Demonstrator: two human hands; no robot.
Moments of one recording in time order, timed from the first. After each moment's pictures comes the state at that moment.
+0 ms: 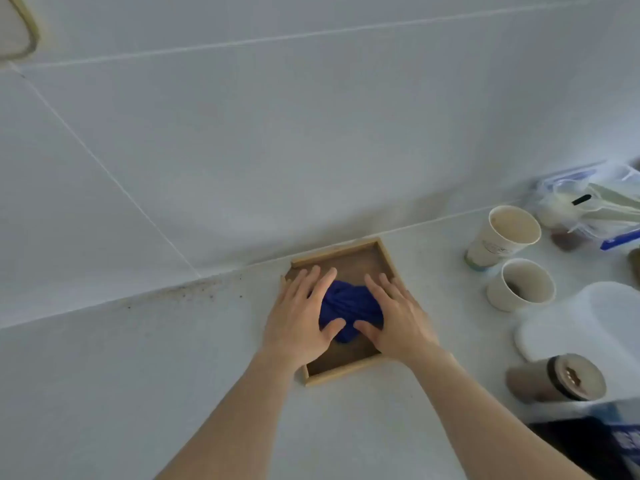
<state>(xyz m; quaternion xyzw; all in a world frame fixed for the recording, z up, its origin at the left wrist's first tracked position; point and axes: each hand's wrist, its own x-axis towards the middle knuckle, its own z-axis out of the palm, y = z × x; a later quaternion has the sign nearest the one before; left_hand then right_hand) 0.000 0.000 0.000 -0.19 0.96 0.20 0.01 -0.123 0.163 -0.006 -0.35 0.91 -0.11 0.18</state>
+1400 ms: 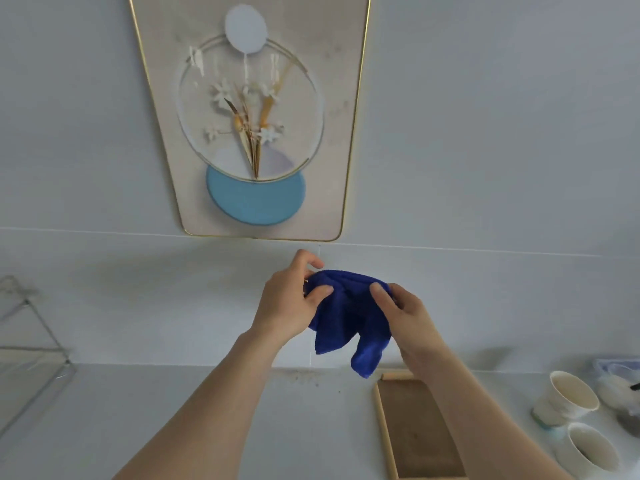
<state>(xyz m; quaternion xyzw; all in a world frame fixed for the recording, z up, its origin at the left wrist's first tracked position) 0.166 -0.136 0.287 -0.32 0.84 0.33 -0.30 0.020 0.013 0.279 -0.31 0.70 -0.59 0.26</state>
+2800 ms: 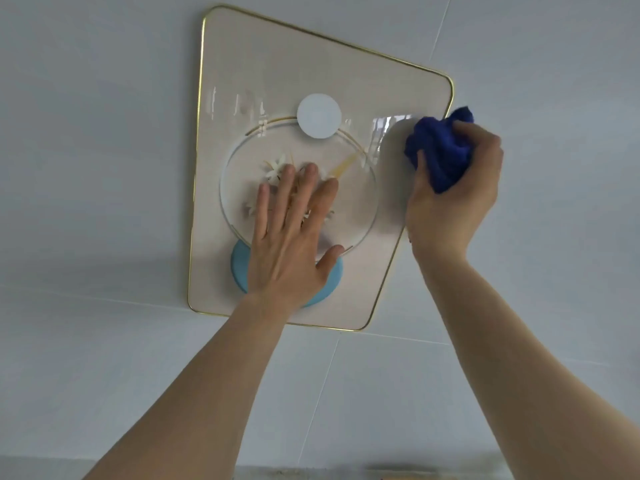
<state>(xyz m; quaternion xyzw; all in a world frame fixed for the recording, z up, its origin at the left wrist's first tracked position) 0.144 -0.275 0.407 -0.27 0.80 -0.16 -0.52 0.031 -0.145 0.513 -0.39 0.54 -0.66 -0.34</state>
